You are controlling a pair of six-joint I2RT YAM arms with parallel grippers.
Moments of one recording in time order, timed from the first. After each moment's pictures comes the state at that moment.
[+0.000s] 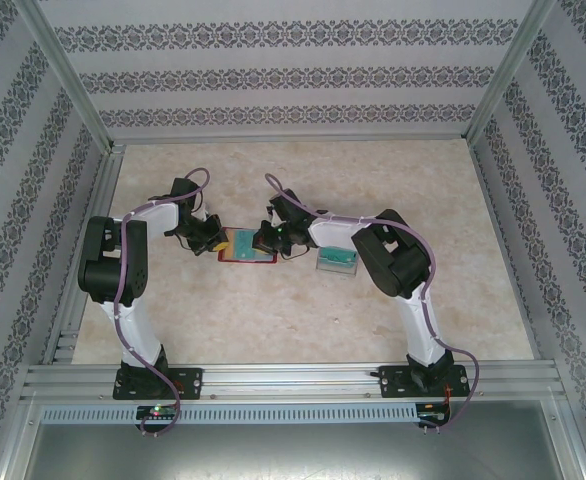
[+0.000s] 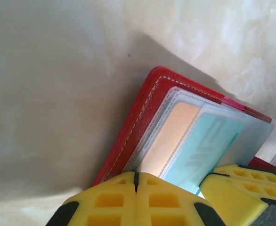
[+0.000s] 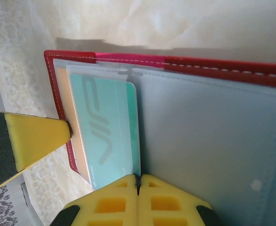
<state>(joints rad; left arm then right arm) -0.06 1.89 1.15 -0.59 0.52 -0.58 0.67 2.18 1.40 -0.12 -0.50 0.94</state>
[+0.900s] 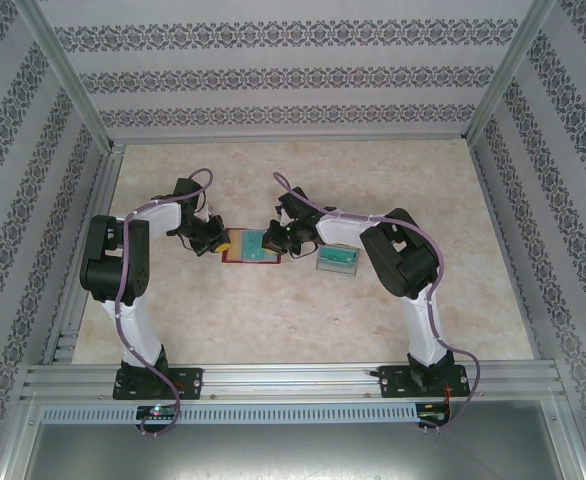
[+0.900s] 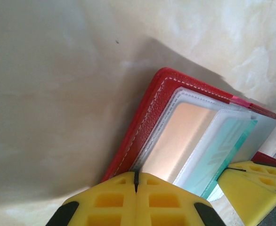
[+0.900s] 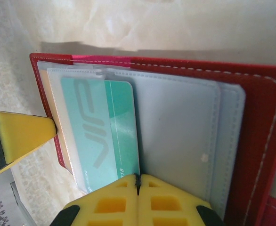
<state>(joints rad) -0.07 1.90 1.16 -0.60 0.53 -0.57 0.63 2.14 1.37 -0.20 -0.50 0.89</state>
